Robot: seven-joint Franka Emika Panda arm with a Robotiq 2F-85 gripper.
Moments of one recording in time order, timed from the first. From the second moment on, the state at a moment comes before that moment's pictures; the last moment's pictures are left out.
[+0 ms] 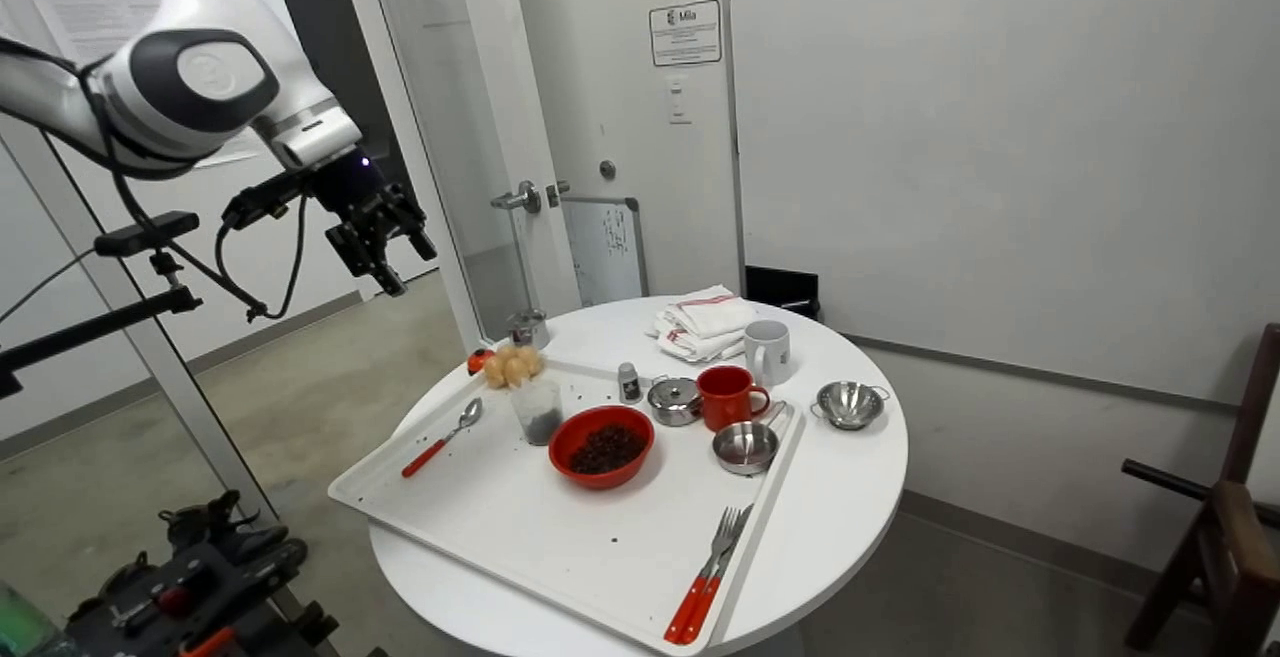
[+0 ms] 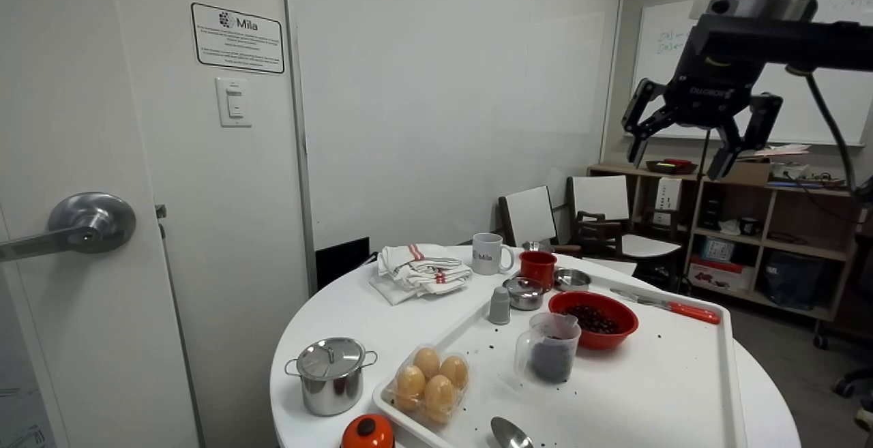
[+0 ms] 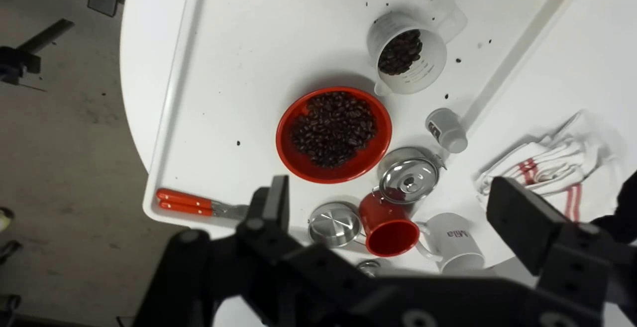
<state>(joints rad) -0.65 -0.33 0.91 -2.49 0.01 2.47 1.37</state>
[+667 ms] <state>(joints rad) -0.70 -0.24 0.94 -2.46 -0.16 2.46 1.66</state>
